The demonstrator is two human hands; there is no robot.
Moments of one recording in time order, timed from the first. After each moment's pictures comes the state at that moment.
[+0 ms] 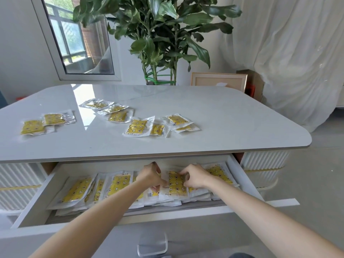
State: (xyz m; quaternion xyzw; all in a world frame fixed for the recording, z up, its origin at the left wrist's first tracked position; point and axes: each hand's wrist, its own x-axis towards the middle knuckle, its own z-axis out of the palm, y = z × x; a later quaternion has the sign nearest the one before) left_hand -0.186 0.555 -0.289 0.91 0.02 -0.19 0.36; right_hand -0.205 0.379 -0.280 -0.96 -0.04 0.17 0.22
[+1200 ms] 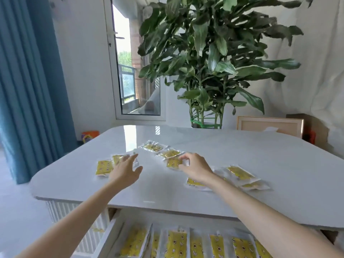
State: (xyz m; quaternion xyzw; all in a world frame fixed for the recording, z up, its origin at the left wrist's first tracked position) left_hand -0.132 0.791 -0.174 0.96 0.09 0.11 0.22; right_hand -0.102 0.561 -0.157 -0.93 -0.14 -0.06 0.34
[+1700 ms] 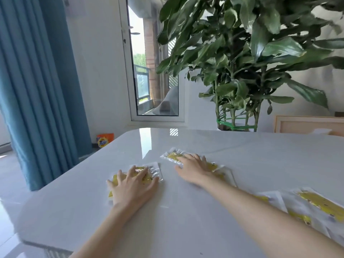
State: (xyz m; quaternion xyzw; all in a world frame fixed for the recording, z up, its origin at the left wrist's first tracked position) left_hand -0.041 0.863 -0.225 0.97 0.18 0.15 0.09; right_hand 0.063 0.696 -0.203 -0.98 -0.18 -0.07 0.09
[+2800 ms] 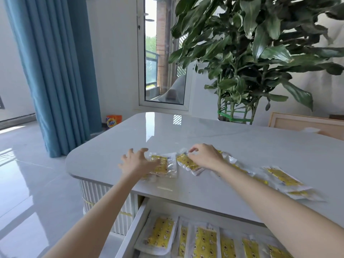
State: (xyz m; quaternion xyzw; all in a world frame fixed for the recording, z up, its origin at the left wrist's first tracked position) left_hand -0.136 0.836 -0.185 0.93 0.24 0.09 0.26; right_hand -0.059 0.640 -0.164 -0.97 -0.14 -0.04 0.22
